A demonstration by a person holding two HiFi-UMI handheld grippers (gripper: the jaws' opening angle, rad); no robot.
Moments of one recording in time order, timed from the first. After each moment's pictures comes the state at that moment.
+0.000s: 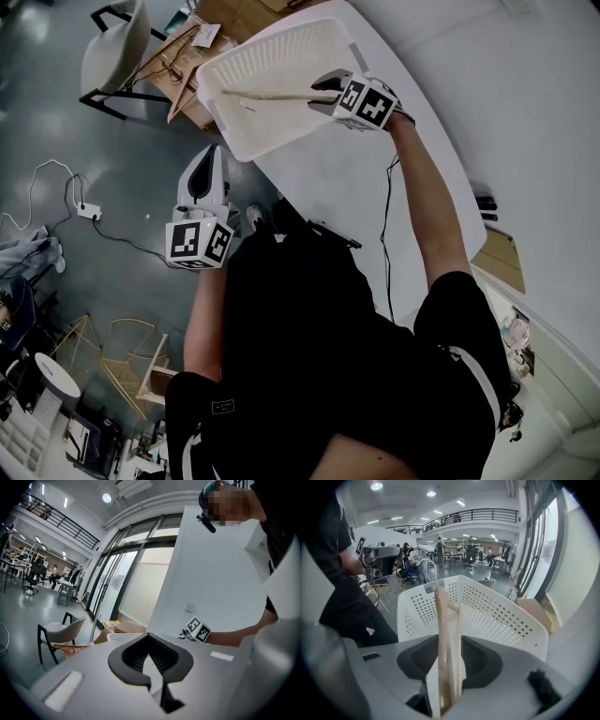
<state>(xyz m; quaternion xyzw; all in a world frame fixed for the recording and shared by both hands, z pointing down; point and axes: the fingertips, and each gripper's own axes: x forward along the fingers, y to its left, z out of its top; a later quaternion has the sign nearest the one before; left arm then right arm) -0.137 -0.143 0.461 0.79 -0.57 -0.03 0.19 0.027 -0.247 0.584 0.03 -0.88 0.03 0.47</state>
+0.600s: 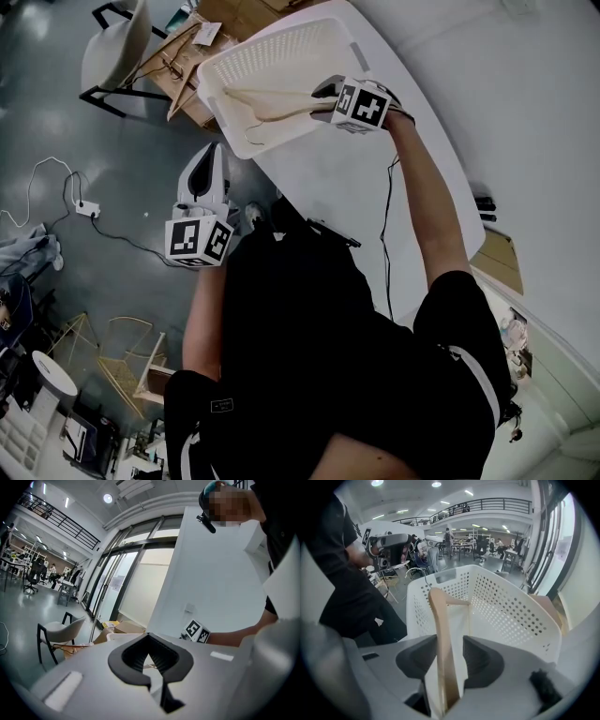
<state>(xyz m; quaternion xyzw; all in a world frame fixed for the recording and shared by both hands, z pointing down) -0.138 -0.141 0.461 0.79 -0.57 -0.03 0.19 0.030 -0.223 0.601 -0.03 -0.86 0.03 0.51</state>
